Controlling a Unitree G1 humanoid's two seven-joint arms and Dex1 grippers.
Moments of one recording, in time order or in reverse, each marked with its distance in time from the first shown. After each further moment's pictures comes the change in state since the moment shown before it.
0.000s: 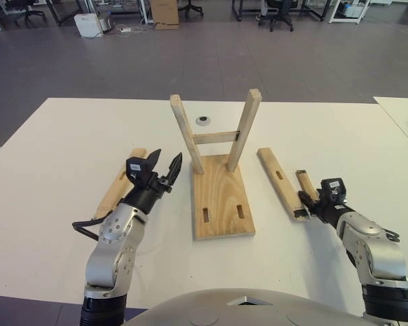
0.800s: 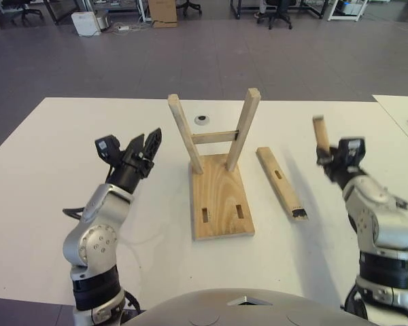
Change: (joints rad) left arm -0.285 -0.009 0.336 -0.039 -0.551 0.358 0.137; right arm -0.407 0.012 -0.079 0.022 0.019 -0.196 -0.075
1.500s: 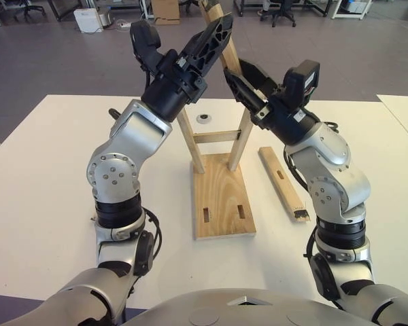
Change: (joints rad) left arm -0.525 -0.041 -0.209 0.136 -0.302 -0.006 0.138; right arm -0.206 0.149 0.331 -0.180 0.254 -0.153 0.235
